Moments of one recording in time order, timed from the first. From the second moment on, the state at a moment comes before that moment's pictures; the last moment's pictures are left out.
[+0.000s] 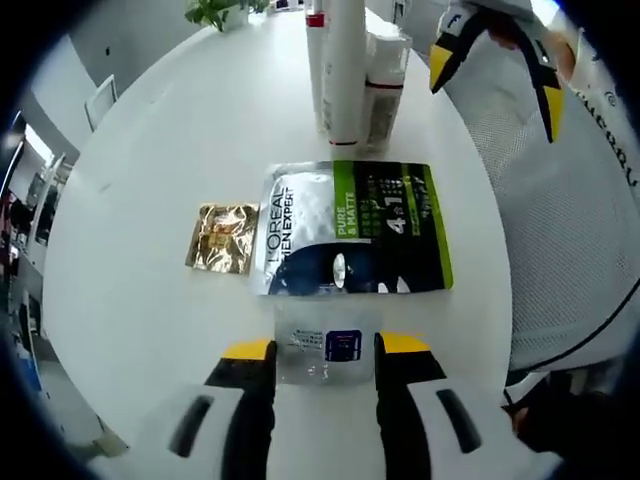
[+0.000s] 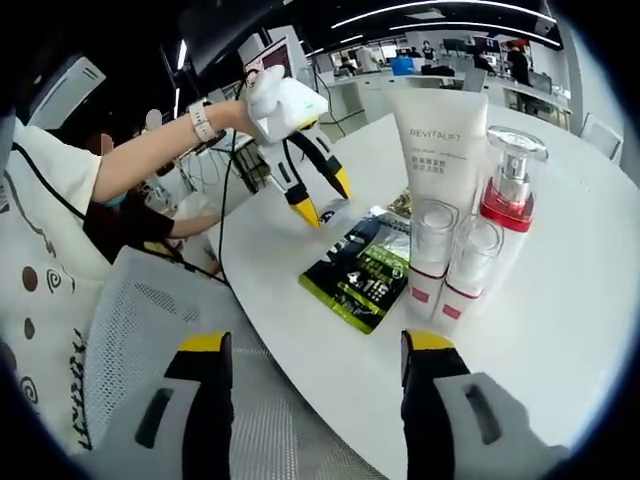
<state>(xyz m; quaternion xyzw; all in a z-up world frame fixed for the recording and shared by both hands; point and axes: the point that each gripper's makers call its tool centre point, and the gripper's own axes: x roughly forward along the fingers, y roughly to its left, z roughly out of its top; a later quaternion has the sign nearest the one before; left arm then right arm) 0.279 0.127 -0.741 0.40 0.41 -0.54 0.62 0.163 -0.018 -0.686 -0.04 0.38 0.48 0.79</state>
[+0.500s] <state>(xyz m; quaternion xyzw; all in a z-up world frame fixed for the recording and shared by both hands) 0.256 0.103 -0.713 0.41 0.37 -0.56 0.62 0.171 -0.002 -0.678 0.01 0.35 0.49 0.80</state>
